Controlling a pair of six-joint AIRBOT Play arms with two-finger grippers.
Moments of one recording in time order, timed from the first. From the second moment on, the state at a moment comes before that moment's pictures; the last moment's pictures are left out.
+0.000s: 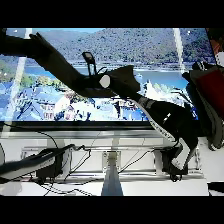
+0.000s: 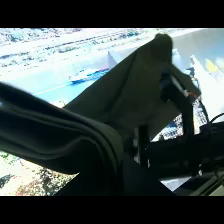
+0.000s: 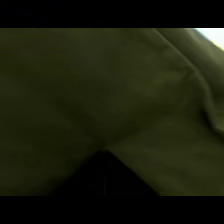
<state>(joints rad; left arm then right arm) 0.16 -1.27 1.58 0.86 -1.42 -1.07 0.79 -1.90 1.62 -0.71 0.48 1.33</state>
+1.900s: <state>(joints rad) -0.26 -1.60 1.59 0.81 -1.08 -1.04 0.20 -1.97 1.75 -0.87 1.13 1.27</state>
